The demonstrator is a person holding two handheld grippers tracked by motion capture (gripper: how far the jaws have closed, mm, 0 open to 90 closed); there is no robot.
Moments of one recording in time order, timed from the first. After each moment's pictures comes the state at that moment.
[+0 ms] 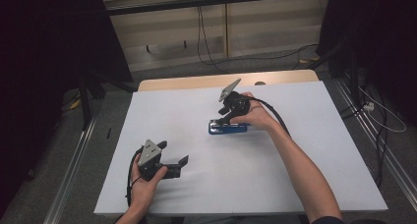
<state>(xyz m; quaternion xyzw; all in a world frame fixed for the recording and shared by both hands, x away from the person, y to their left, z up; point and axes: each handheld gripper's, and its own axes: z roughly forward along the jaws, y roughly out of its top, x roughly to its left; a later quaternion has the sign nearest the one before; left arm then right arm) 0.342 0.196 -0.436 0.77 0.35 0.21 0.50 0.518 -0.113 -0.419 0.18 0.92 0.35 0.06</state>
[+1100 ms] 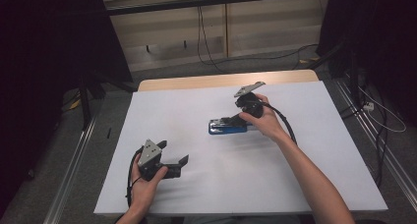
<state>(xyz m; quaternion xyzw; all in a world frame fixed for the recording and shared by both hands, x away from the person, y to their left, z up) 0.341 0.195 -0.435 0.76 0.35 0.21 0.50 0.488 -0.146 -0.419 0.34 0.83 0.42 0.13</state>
